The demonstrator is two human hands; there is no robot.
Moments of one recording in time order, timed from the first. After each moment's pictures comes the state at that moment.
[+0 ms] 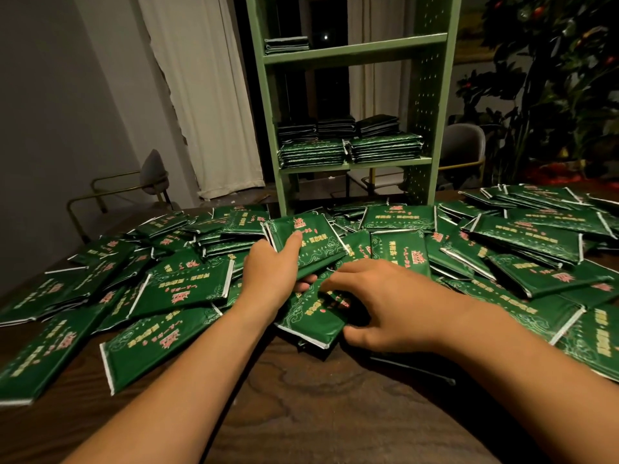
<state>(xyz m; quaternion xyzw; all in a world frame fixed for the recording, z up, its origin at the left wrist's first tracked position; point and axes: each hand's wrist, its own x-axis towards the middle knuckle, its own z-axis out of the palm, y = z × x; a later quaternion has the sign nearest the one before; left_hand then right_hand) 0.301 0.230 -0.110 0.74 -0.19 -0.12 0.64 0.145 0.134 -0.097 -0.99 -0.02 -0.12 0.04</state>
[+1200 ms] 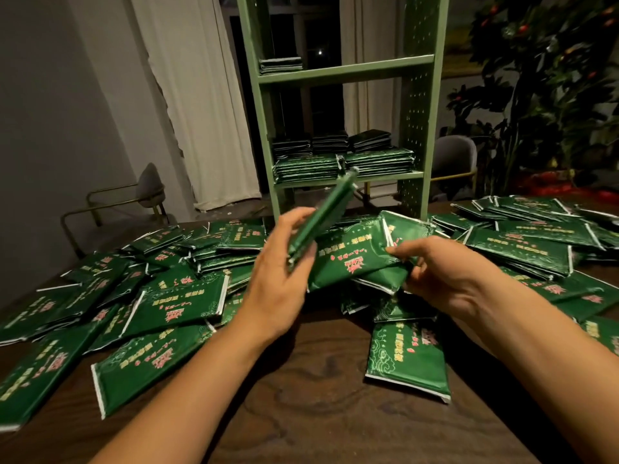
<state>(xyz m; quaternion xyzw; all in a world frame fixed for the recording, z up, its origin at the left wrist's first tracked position) 0.291 0.243 -0.106 0.65 -0.54 0.08 0.54 0.141 0.086 -0.077 -0.48 0.28 -0.23 0.80</state>
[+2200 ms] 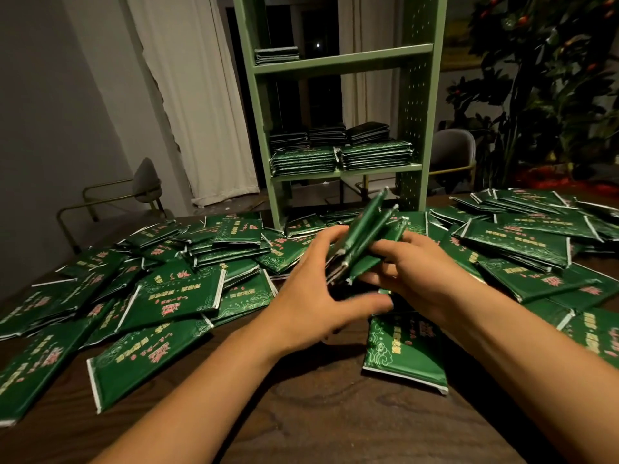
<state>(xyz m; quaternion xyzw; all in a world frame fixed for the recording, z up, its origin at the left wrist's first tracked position) 0.267 0.234 -0.116 0.66 -0.58 -0.07 0.46 0.152 0.115 -0.083 -0.55 0.22 -0.27 0.76</state>
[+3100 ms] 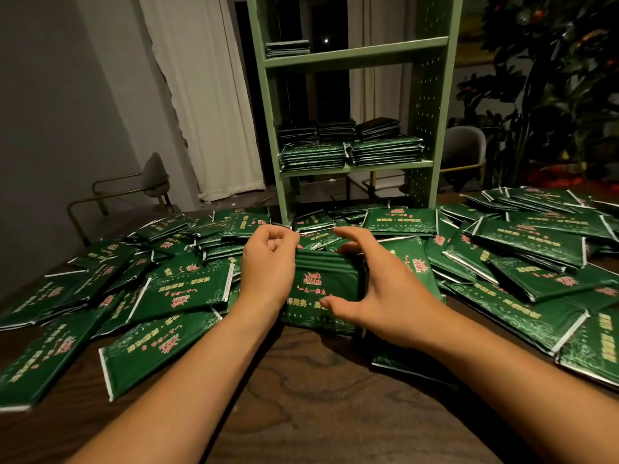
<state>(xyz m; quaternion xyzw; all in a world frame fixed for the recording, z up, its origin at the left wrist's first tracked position) 0.303 0.230 -0.109 0.69 -0.24 -0.02 0.68 0.159 0.135 -0.115 -0.88 0.08 -0.28 0.37</state>
